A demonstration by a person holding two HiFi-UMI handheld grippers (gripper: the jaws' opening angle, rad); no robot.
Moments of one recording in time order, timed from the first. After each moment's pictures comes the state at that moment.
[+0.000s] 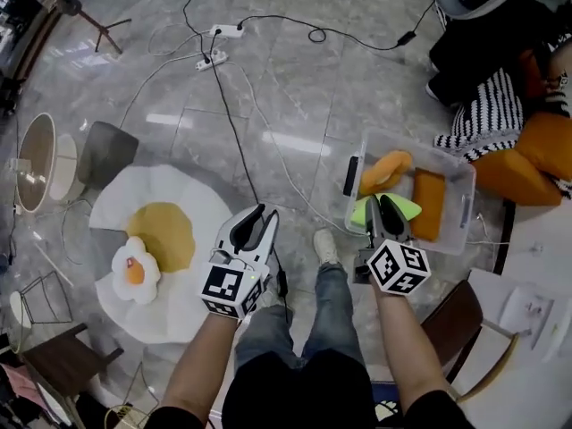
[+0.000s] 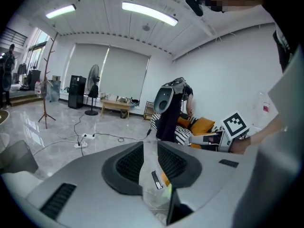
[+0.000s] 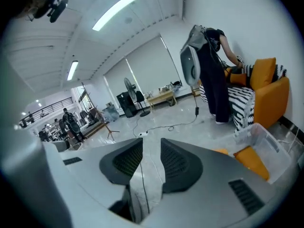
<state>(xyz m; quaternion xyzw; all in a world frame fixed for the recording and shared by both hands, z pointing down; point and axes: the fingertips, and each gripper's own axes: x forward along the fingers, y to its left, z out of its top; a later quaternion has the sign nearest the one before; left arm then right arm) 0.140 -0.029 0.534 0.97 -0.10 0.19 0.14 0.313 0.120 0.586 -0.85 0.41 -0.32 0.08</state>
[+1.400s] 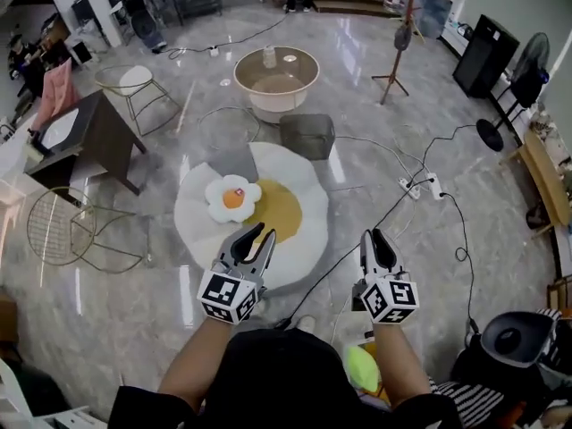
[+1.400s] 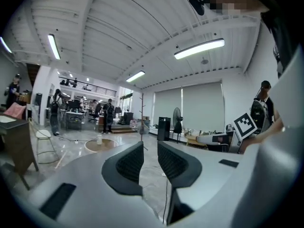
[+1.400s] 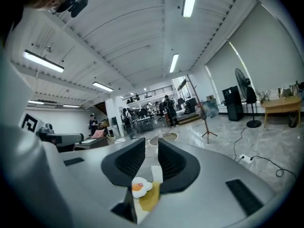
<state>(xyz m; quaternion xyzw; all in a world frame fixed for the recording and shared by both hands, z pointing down) -0.165 -0.071 0.296 0.79 -0.61 0.03 0.08 0.047 -0.151 0.329 -0.45 0.88 -0.17 0.00</state>
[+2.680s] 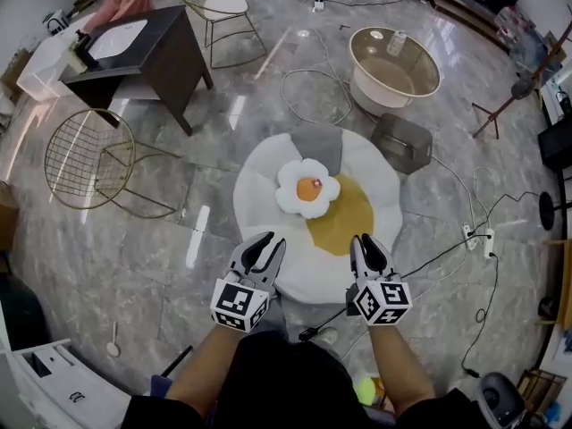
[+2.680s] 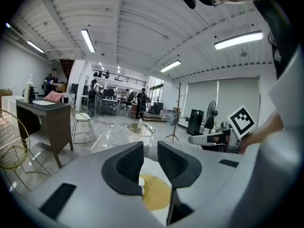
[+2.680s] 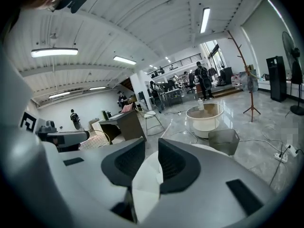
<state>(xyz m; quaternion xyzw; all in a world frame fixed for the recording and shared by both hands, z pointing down) -0.458 -0.038 0.411 0.66 -0.73 0.04 0.17 -0.323 -0.163 0.447 -0.26 0.93 -0.22 -0.14</state>
